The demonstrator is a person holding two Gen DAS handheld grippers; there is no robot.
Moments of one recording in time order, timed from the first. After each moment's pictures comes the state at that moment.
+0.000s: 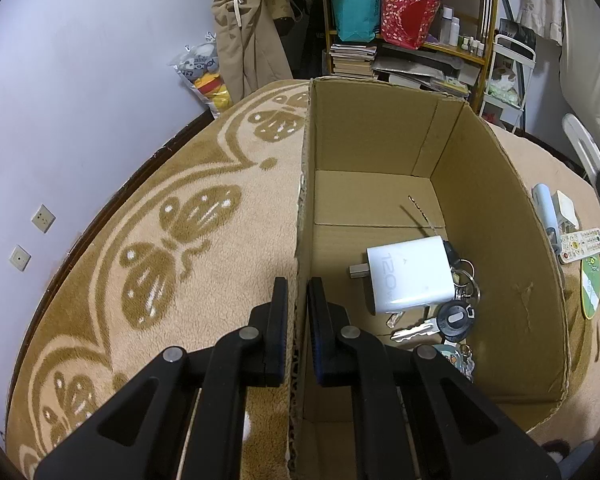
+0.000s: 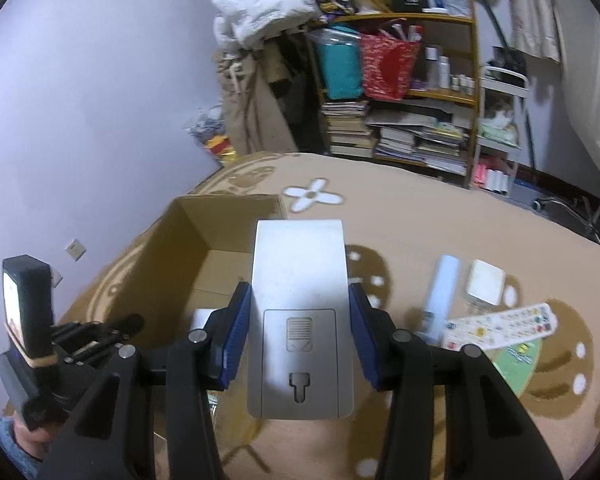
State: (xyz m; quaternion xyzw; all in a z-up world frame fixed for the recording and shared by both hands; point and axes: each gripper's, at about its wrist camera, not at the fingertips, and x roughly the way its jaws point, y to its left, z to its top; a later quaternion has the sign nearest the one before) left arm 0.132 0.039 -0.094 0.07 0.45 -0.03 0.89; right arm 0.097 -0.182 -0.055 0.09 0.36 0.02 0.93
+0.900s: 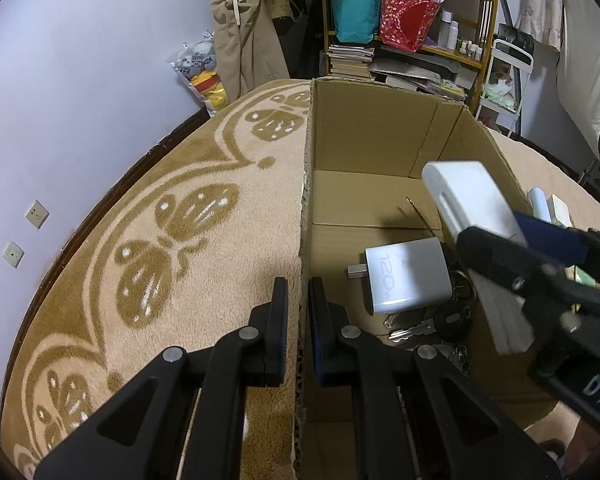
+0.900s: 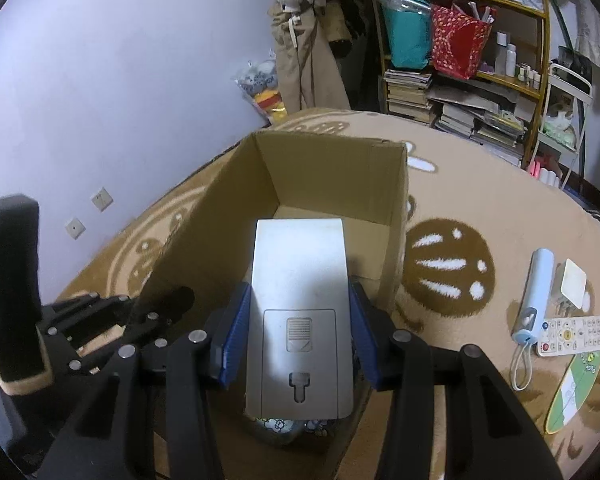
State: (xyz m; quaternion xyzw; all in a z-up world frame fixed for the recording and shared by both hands) left arm 0.130 0.037 -0.094 0.06 0.45 -0.04 0.89; right arm 0.126 -0.097 -0.090 0.06 0.41 0.10 0.90
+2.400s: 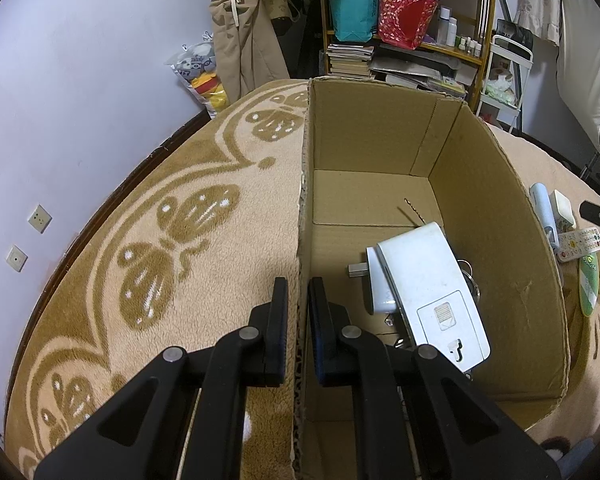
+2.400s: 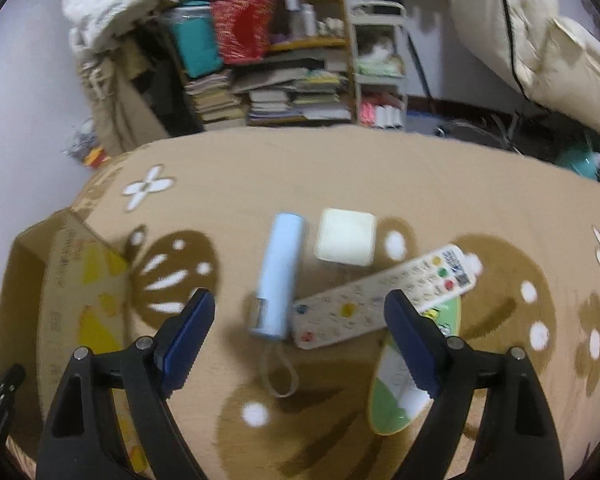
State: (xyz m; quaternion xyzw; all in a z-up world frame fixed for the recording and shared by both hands) left arm 0.131 0.037 -0.094 0.07 0.45 -0.04 0.89; right arm 0.119 -0.287 -0.110 0.16 0.42 -0.16 0.88
